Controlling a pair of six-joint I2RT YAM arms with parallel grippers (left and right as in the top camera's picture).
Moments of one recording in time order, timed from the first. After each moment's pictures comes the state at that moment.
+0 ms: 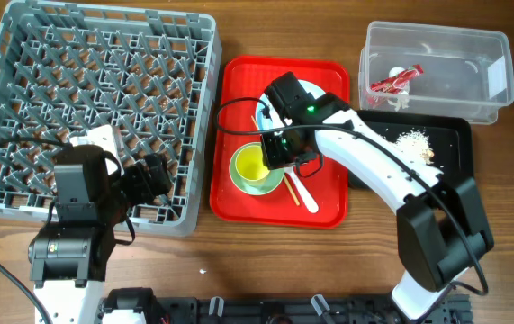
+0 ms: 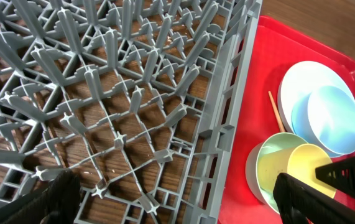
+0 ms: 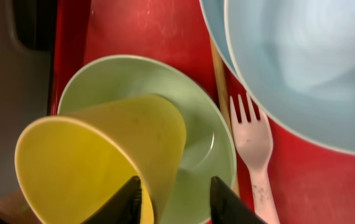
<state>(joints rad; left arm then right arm) 0.00 0.83 0.84 -0.82 0.08 -0.32 0.57 1.86 1.36 -0.86 -0.25 0.37</state>
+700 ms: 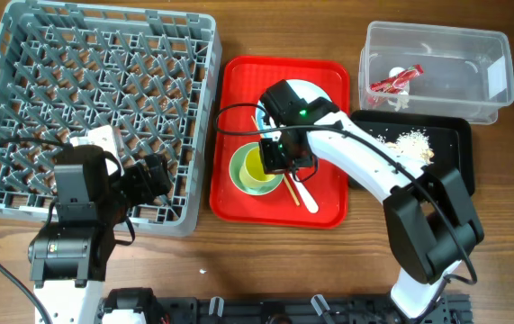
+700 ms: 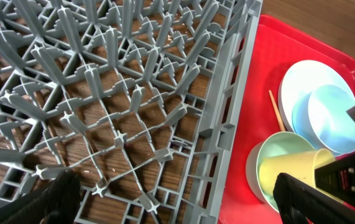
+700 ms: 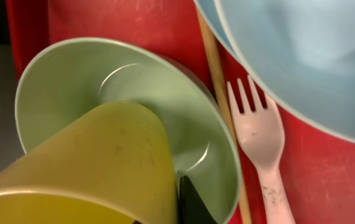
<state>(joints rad) 0.00 0.83 0.84 -0.82 0.08 -0.32 0.58 1.91 1.35 -0.87 -0.24 0.43</state>
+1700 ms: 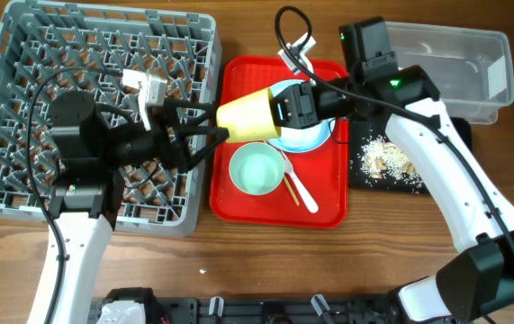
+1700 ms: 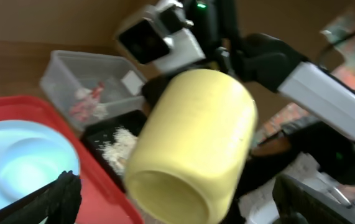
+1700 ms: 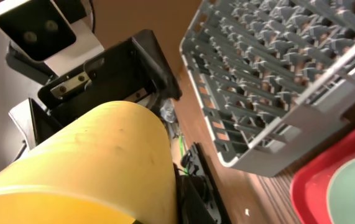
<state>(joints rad) 0.00 1.13 0.84 0.06 1.27 -0.49 0.34 1.65 1.47 -0.74 -1.23 0.24</state>
